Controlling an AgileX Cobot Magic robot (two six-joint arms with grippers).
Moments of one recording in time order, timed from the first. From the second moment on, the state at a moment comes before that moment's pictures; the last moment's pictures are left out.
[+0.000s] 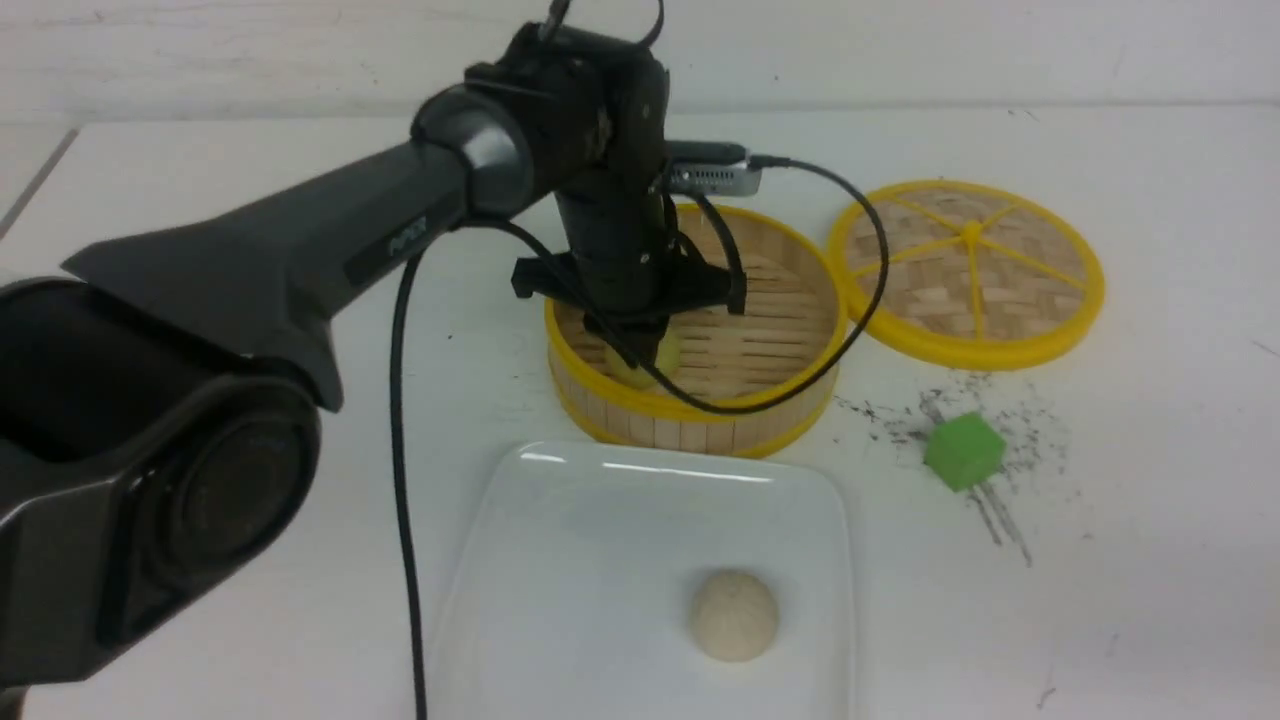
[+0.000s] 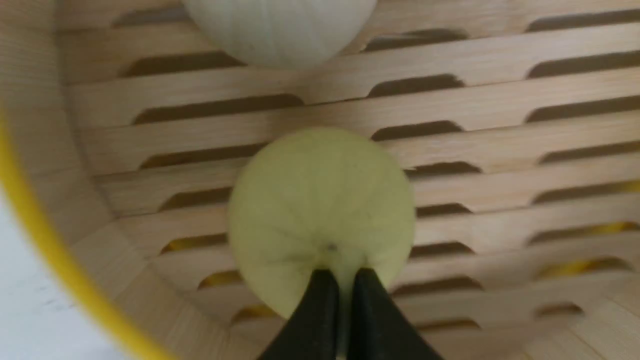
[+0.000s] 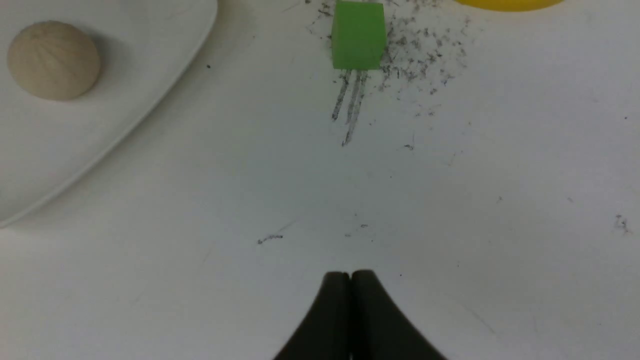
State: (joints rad) right arm 0.68 0.58 -0.55 -0.31 0.87 0.35; left arm -0.55 2.21 -2.04 0.02 1.14 -0.31
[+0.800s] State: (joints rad) right arm 0.68 0.58 -0.55 -0.31 0.87 0.35; left arm -0.55 1.59 -1.30 -0.13 1.09 -0.26
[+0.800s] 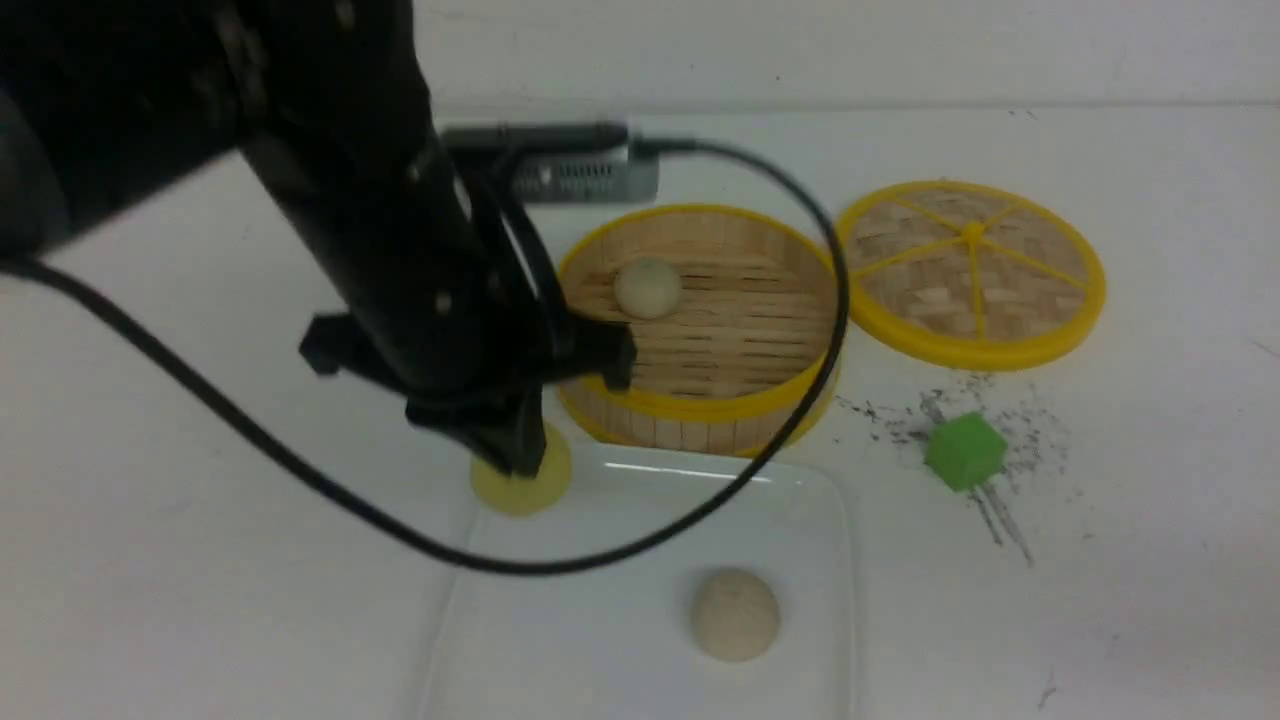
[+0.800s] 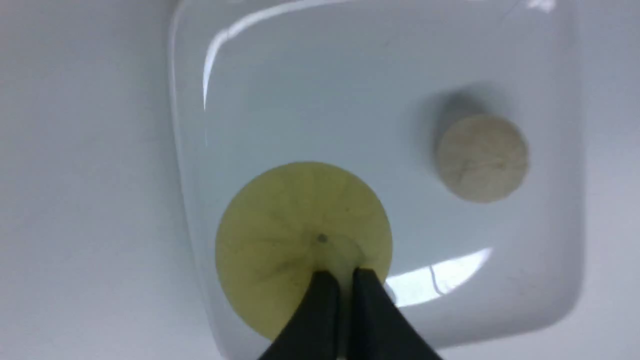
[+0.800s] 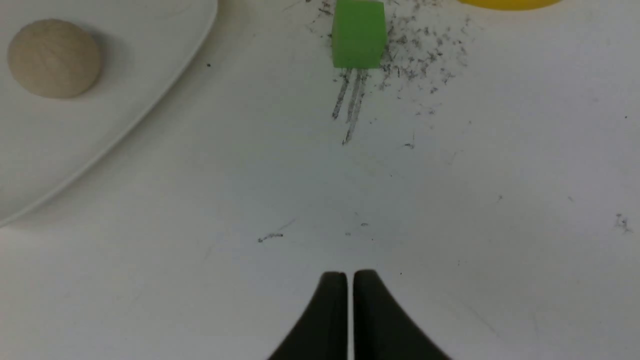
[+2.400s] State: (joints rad) right arm 0.68 0.58 -0.55 -0.31 0.87 0.35; left arm -0.52 2.45 -2.37 0.10 1.07 -0.47
